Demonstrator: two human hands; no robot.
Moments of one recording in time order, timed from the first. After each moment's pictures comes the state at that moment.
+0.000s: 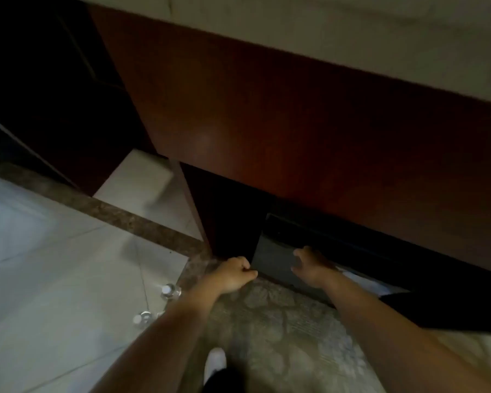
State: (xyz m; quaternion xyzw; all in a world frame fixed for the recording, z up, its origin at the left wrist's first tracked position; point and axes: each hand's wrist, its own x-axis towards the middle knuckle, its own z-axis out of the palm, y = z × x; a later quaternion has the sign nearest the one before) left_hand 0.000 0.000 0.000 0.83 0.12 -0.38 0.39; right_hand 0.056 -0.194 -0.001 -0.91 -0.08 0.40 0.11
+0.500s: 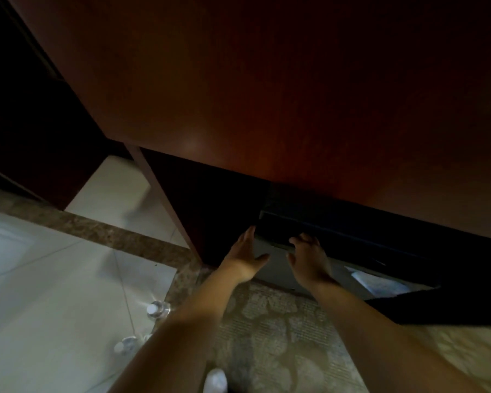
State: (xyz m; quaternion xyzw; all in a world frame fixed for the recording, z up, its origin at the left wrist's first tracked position) left_hand 0.060 -0.030 -0.065 0.88 0.07 -0.29 0.38; right_hand 0.069 -0.186 -0.077 -0.97 -0.03 0.17 0.14
